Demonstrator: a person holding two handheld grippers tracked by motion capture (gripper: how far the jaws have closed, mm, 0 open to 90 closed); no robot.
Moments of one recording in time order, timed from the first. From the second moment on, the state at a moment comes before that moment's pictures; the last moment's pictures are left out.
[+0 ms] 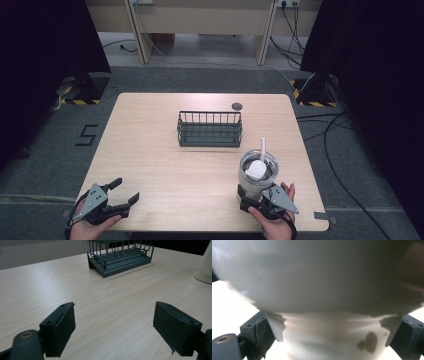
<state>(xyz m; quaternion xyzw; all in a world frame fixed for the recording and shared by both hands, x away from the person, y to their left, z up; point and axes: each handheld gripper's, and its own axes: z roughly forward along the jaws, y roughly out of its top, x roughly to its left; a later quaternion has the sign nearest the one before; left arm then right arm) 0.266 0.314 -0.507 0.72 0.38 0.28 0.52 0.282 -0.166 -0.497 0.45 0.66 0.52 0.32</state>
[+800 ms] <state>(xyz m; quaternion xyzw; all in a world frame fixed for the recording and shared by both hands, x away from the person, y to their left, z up) 0.267 0.312 -0.508 0.71 0.38 0.28 0.52 0.285 -0.164 -0.478 0.44 0.63 0.53 0.36</state>
